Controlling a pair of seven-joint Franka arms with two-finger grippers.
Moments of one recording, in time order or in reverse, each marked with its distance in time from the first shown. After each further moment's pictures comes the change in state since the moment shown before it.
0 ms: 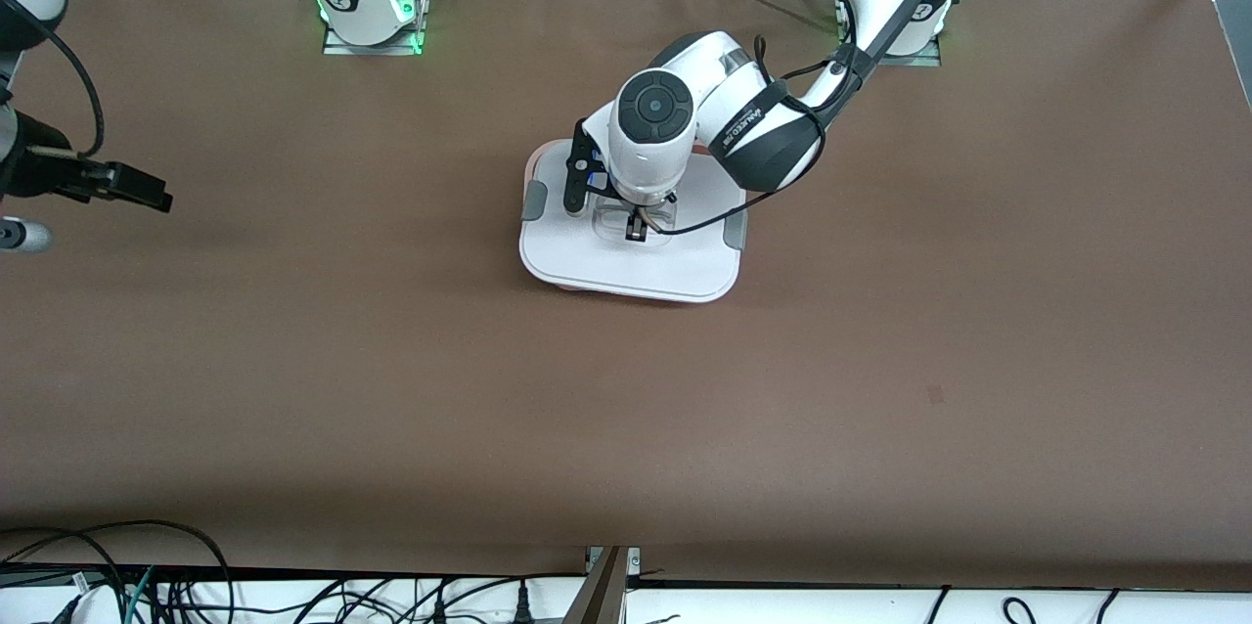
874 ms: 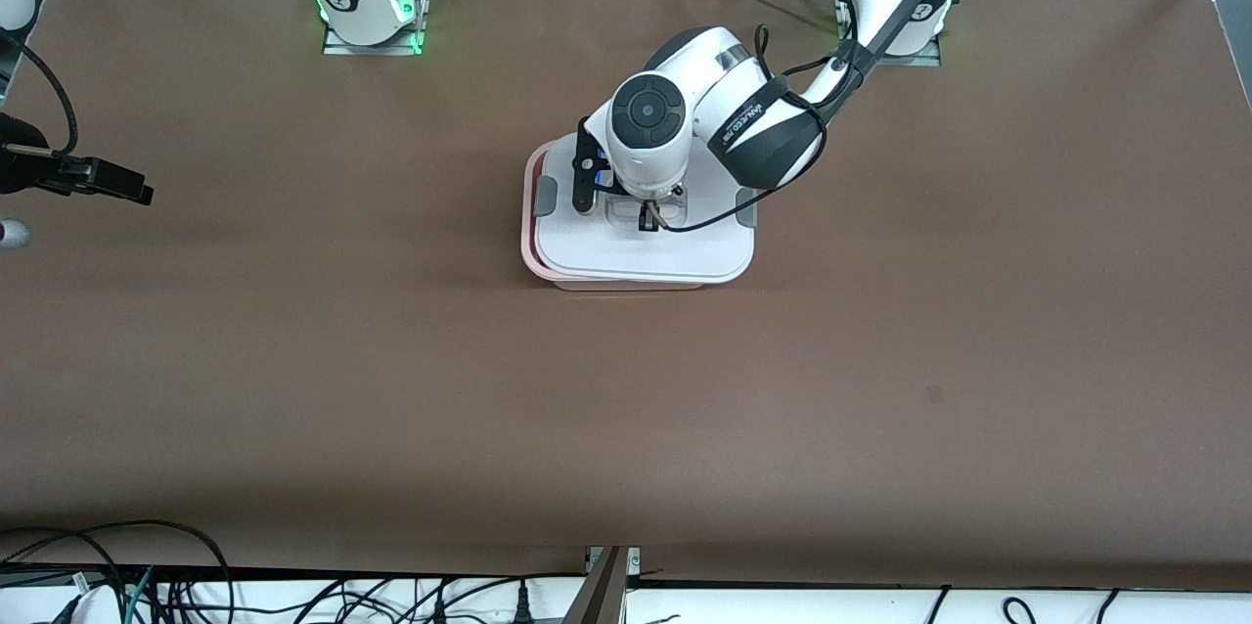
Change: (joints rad) left arm -0.006 -0.002 -0.006 0.015 0.000 -0.114 -0.071; right arm 0.001 0.020 -0.041 0.001 0.000 -0.006 -0.027
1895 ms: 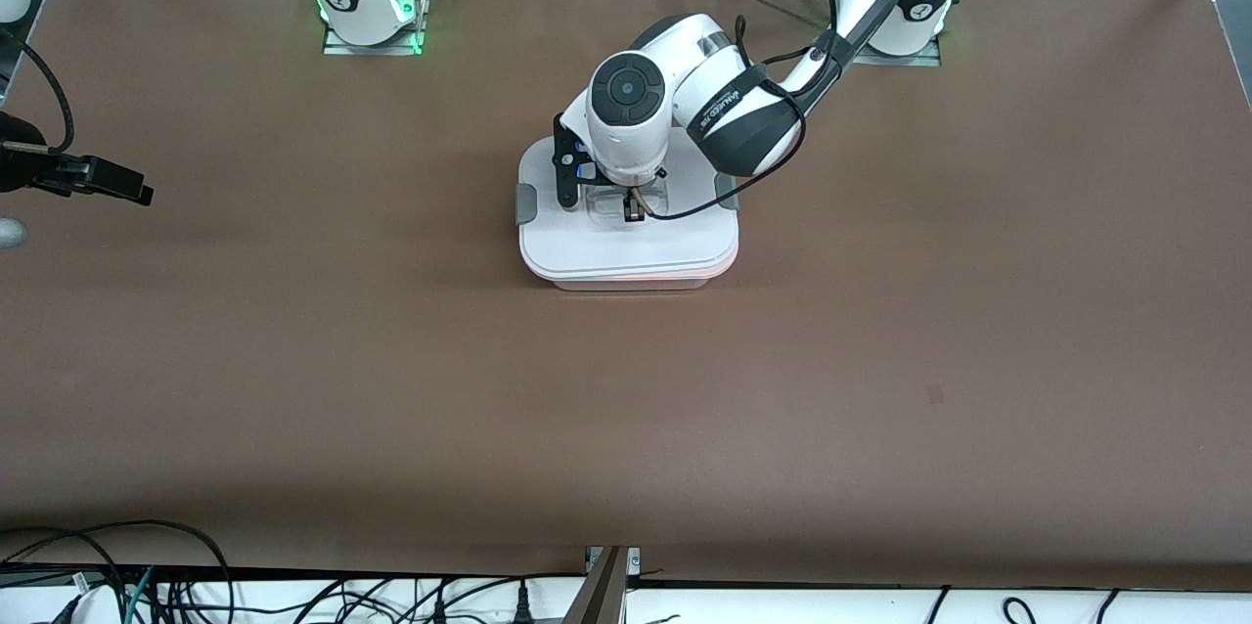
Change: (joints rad) left arm -0.037 0.006 -0.001 0.000 0.000 0.047 -0.174; right arm 0.002 -0.004 0.004 0.012 0.013 0.003 0.000
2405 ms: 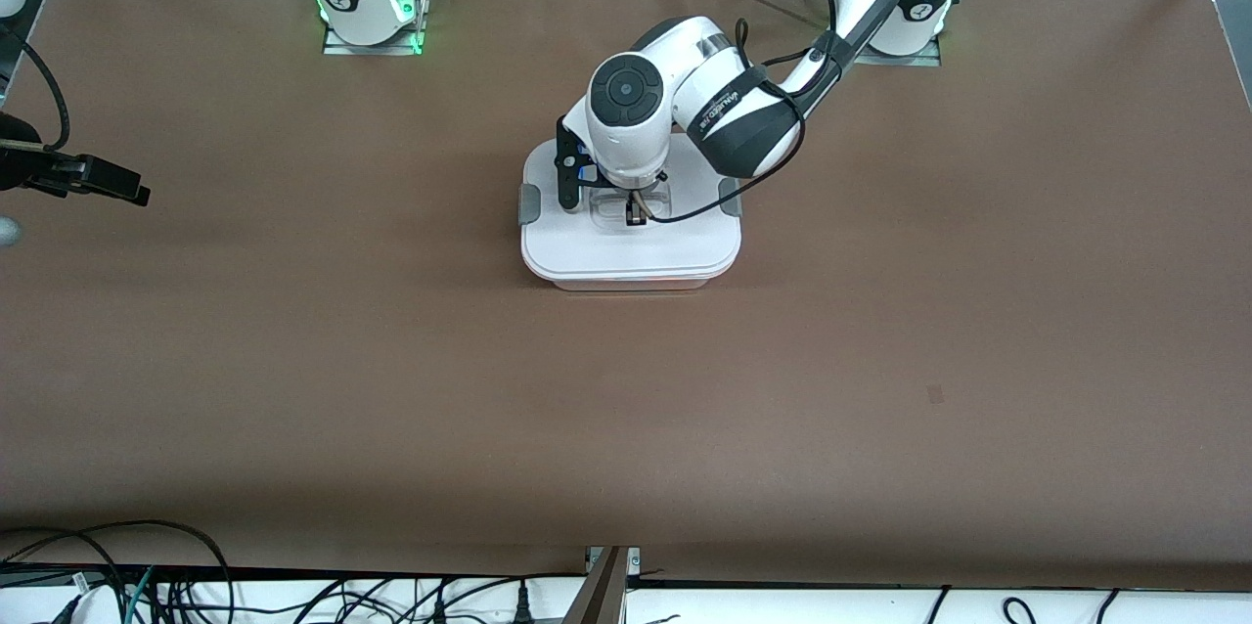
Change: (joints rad) left arm -0.001 0.001 0.001 0.000 0.035 0.007 0.024; right arm 0.001 0.000 0.001 0.006 0.000 0.000 0.000
